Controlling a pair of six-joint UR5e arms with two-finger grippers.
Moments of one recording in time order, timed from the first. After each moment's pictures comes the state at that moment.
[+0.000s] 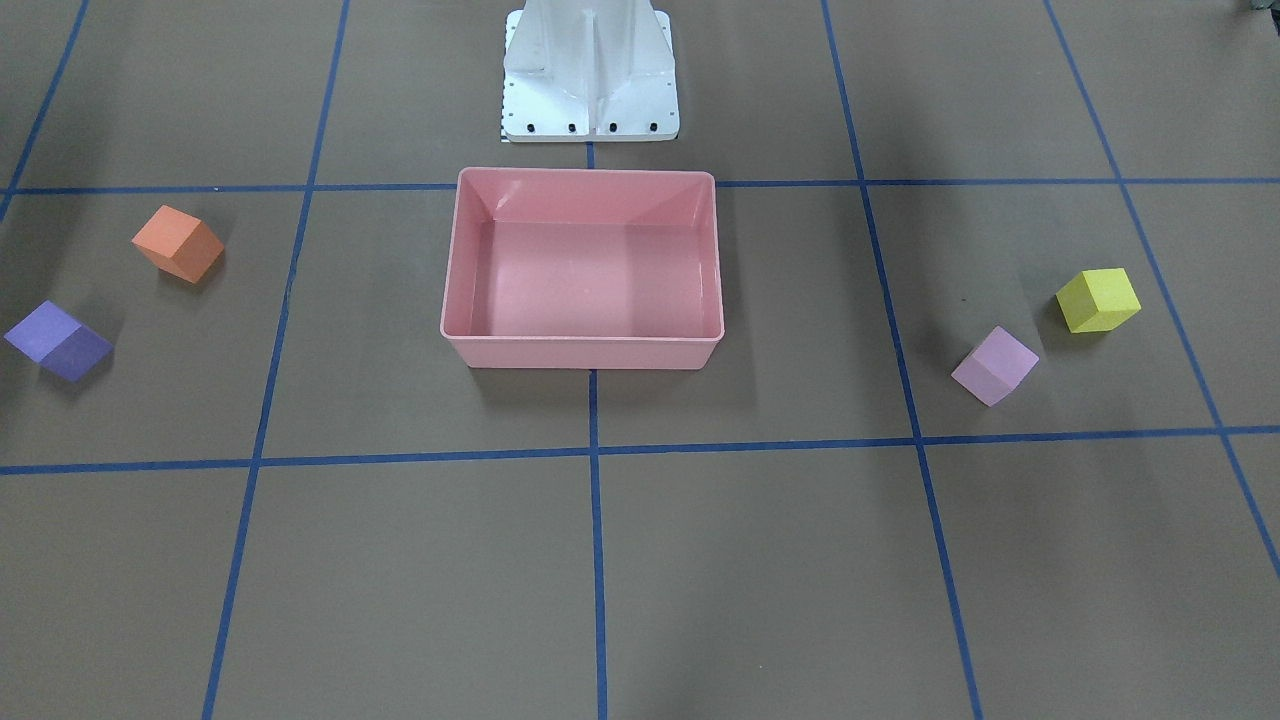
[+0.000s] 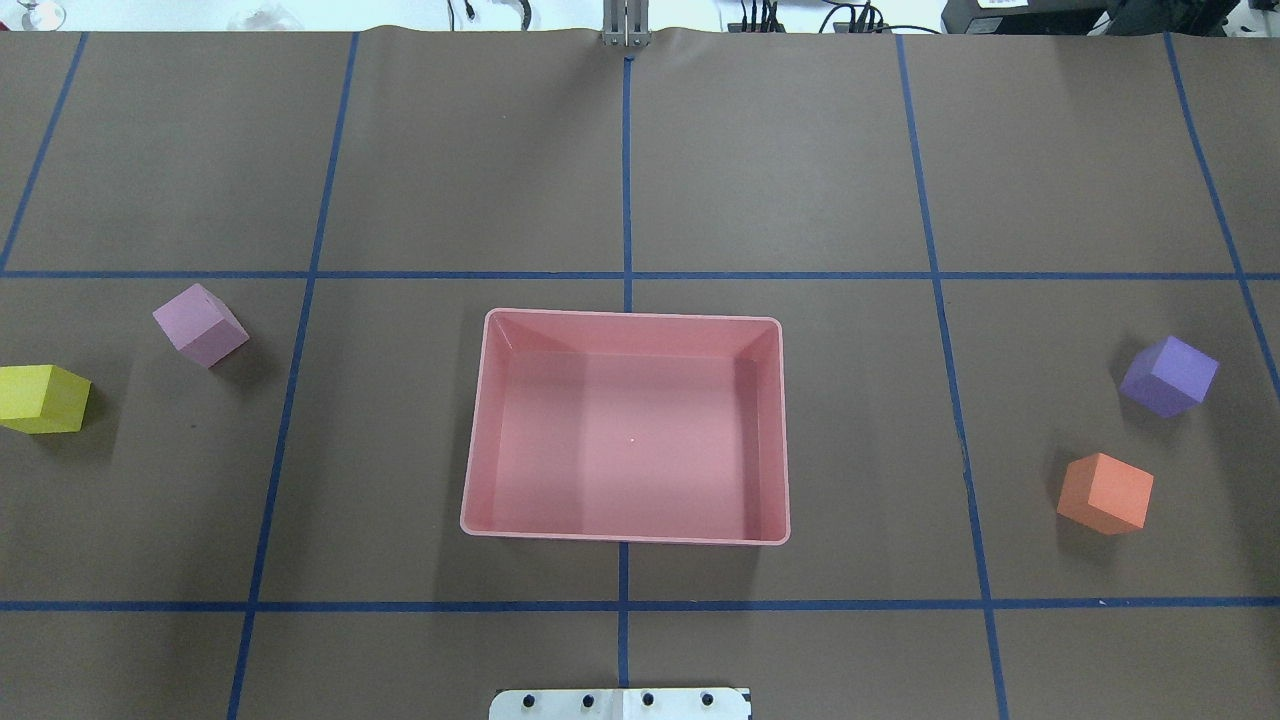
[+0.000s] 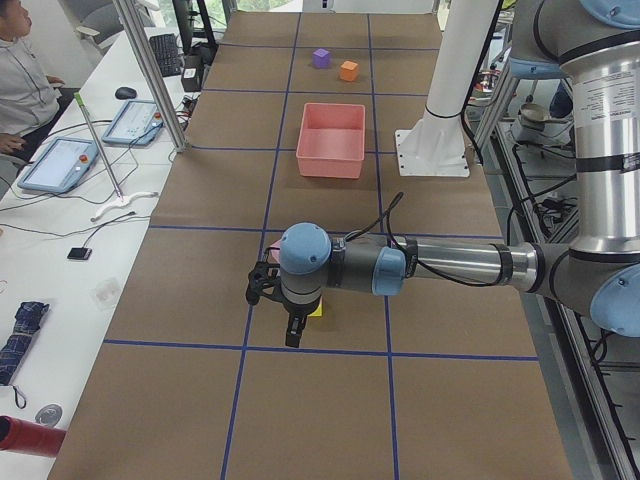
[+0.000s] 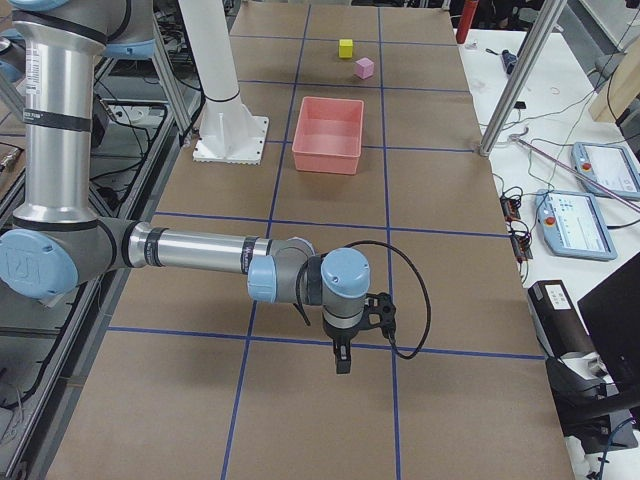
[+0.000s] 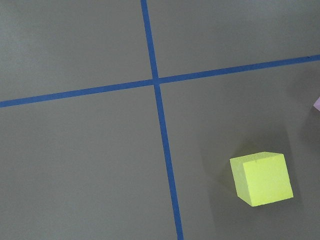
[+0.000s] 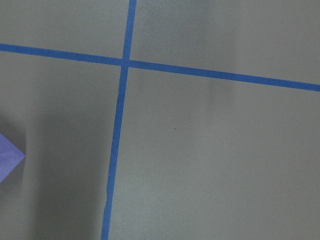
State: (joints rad) left arm -1.59 -1.40 -1.80 -1.63 -2.40 0.09; right arm 1.60 -1.69 1.65 -1.53 2.27 -0.13
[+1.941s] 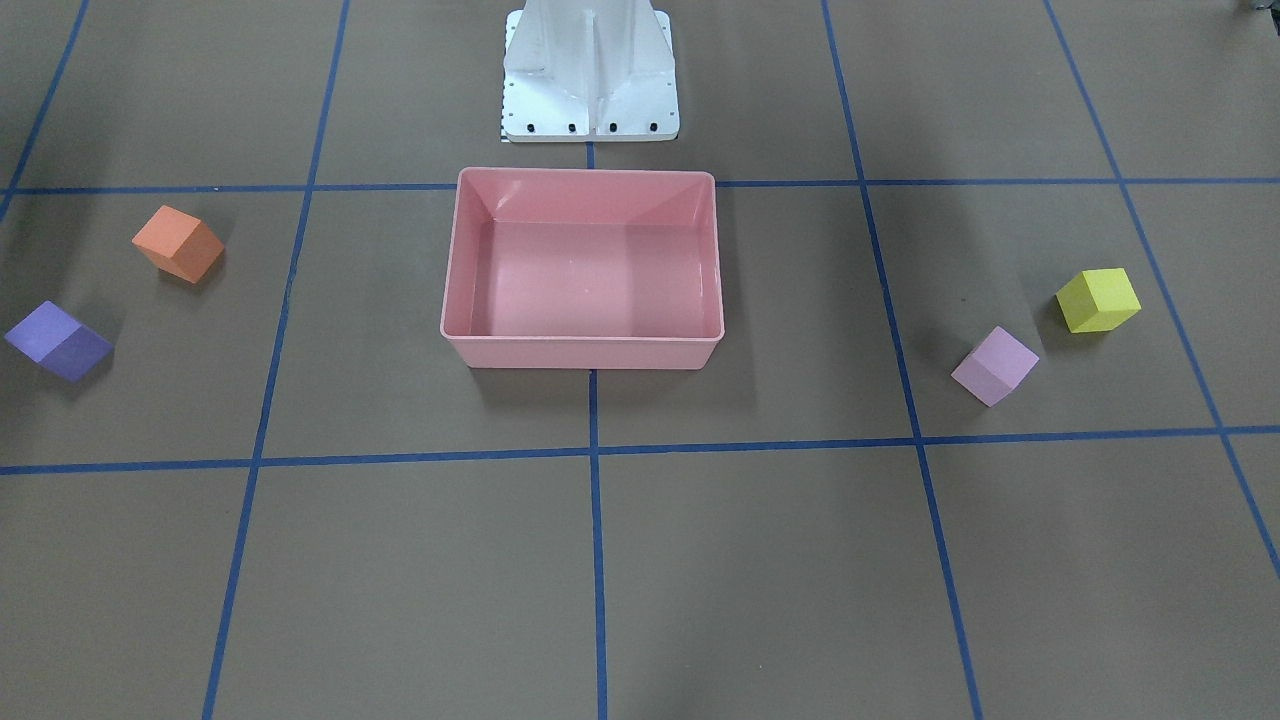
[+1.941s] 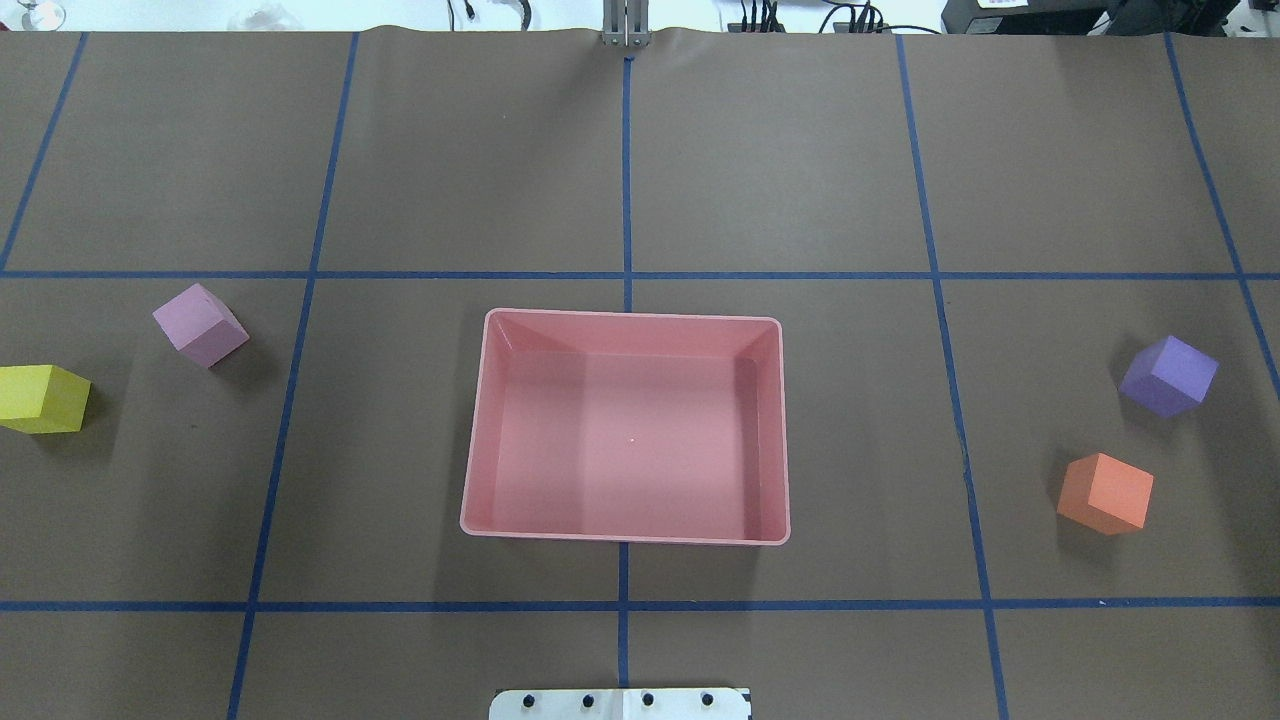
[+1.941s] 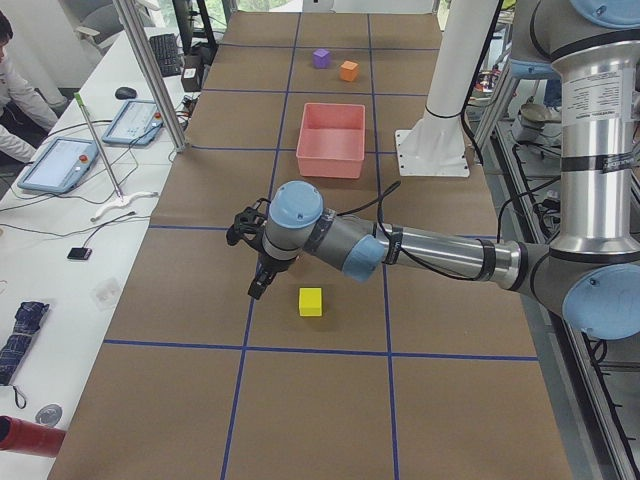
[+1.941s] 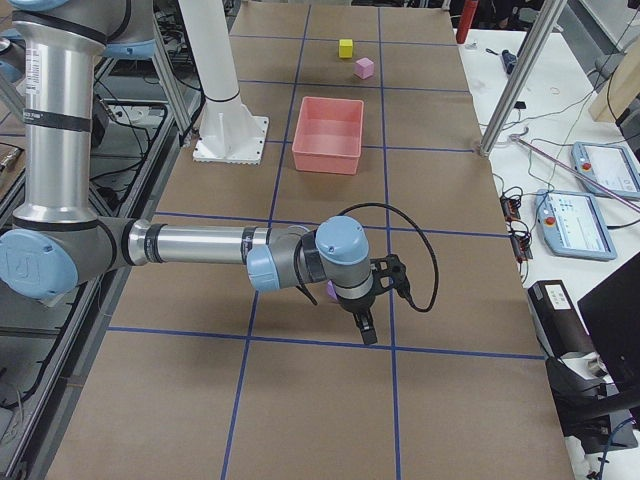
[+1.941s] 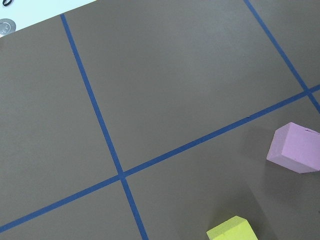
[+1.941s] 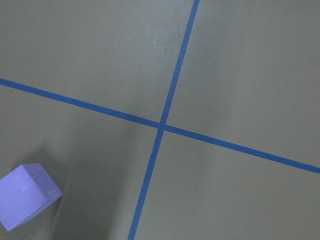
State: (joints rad) left arm -1.50 -1.47 -1.81 -1.95 -2.40 -0.02; right arm 1.60 -1.69 1.71 -1.31 2.30 -0.12
